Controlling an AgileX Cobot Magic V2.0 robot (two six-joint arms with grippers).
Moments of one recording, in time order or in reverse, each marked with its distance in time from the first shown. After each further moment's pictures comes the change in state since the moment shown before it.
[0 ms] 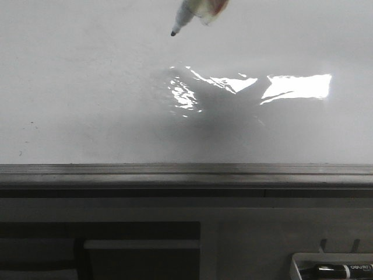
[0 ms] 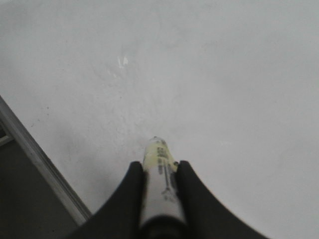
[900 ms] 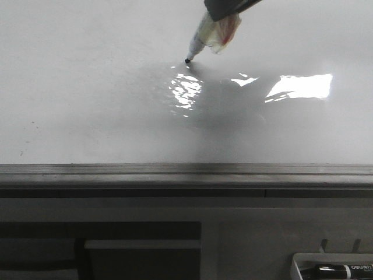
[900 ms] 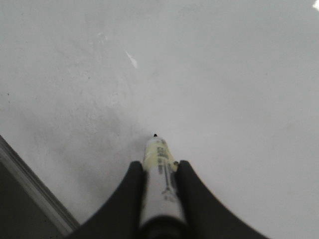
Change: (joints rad) left arm 0.000 0.000 0.000 -0.016 0.000 0.000; right arm -0.030 0.064 0.002 -0.078 0.016 0.110
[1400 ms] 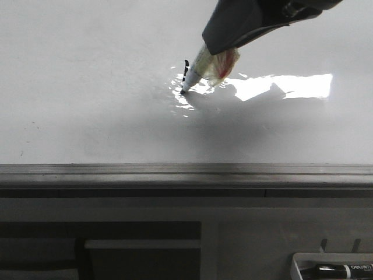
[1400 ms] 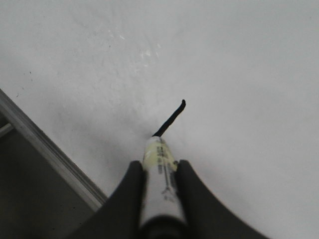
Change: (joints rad) left arm 0.000 0.000 0.000 -0.002 0.000 0.000; right arm 0.005 -0.011 0.083 0.061 -0.038 0.033
